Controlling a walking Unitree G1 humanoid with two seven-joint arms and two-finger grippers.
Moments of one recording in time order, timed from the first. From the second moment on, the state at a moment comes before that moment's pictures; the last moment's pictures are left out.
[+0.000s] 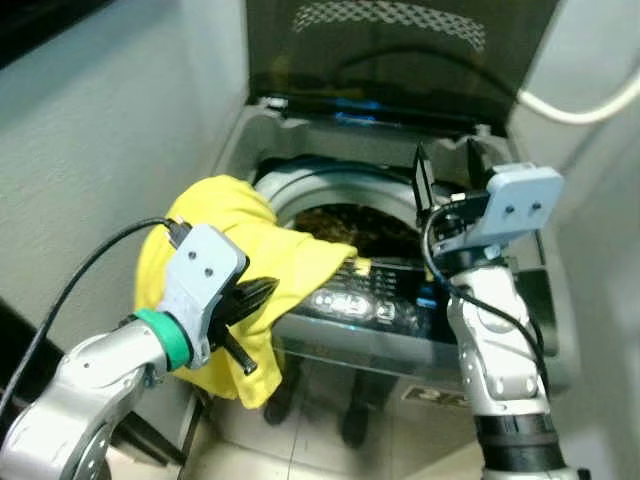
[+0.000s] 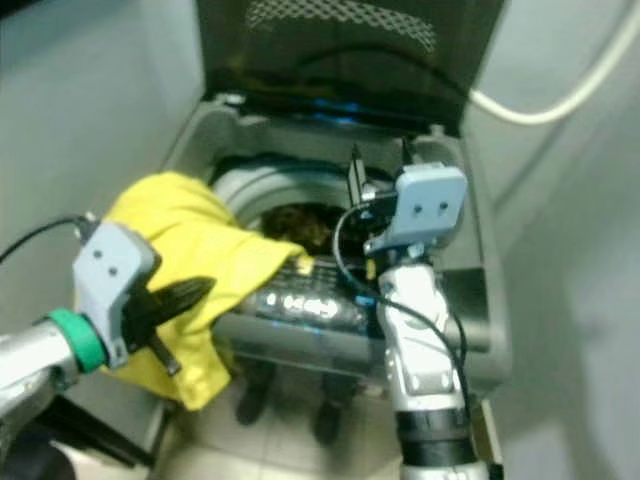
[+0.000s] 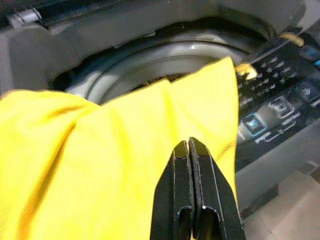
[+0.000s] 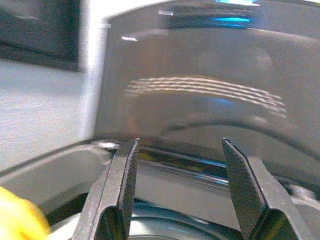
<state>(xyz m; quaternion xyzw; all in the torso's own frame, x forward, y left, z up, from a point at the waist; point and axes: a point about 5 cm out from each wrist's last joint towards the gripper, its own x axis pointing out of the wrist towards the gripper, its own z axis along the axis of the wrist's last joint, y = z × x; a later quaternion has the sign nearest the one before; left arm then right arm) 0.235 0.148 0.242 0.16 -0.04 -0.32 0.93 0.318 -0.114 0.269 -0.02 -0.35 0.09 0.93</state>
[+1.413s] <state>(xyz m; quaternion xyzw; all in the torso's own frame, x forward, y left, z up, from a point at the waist) 0.254 0.177 0.194 0.07 0.03 -0.21 0.98 0.321 -0.104 0.246 -0.01 -0.32 0.10 0.94</state>
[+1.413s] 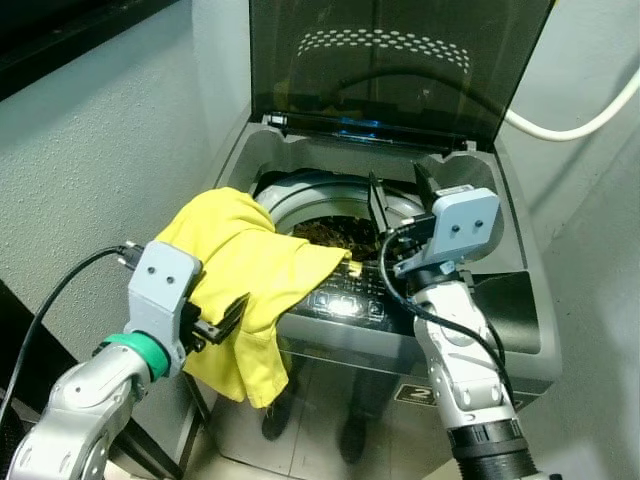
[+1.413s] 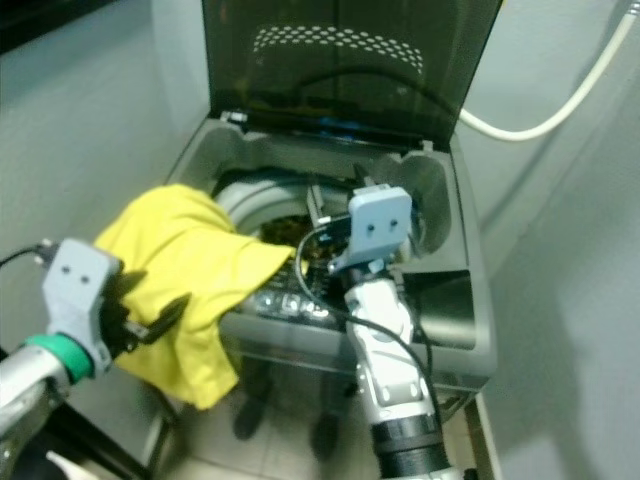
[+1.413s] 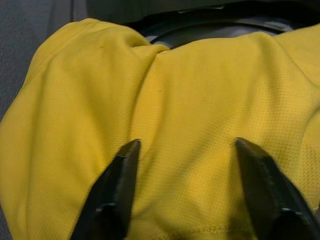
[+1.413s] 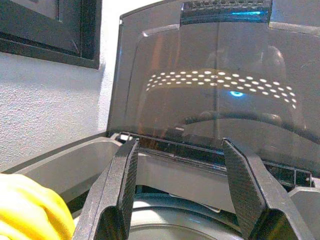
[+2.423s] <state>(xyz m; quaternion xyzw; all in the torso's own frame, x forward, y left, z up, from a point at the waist) 0.301 0.161 0.231 0.23 -0.11 -0.17 0.95 0.317 -0.107 0.248 -0.01 -0.33 0.09 0.94</state>
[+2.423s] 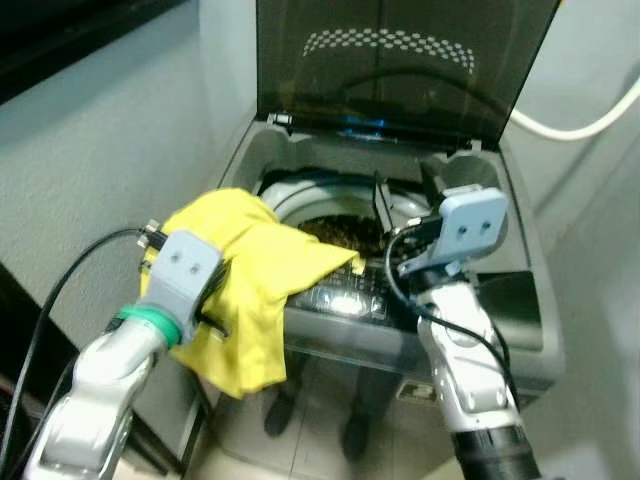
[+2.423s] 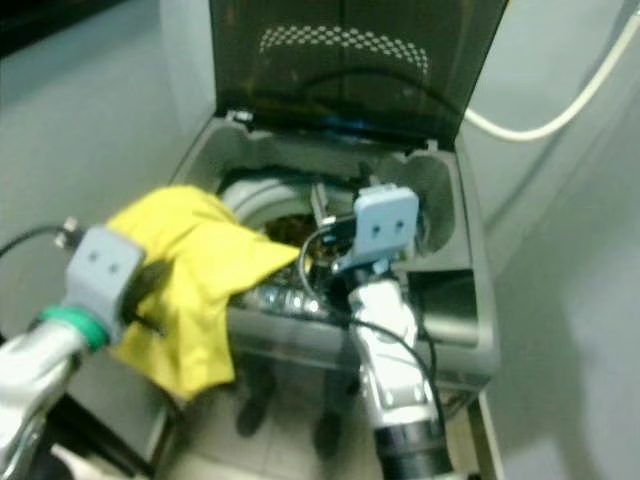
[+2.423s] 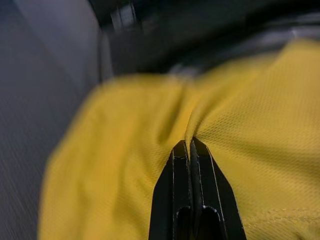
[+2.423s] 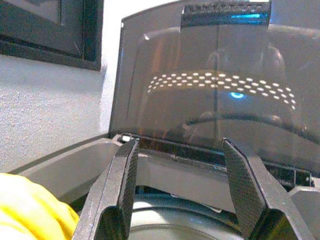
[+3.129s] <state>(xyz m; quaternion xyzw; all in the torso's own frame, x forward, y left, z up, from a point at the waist) 0.379 0.070 0.385 0.33 -0.37 -0.20 0.84 0.300 -0.126 0.263 -0.04 -0.36 0.04 0.93</state>
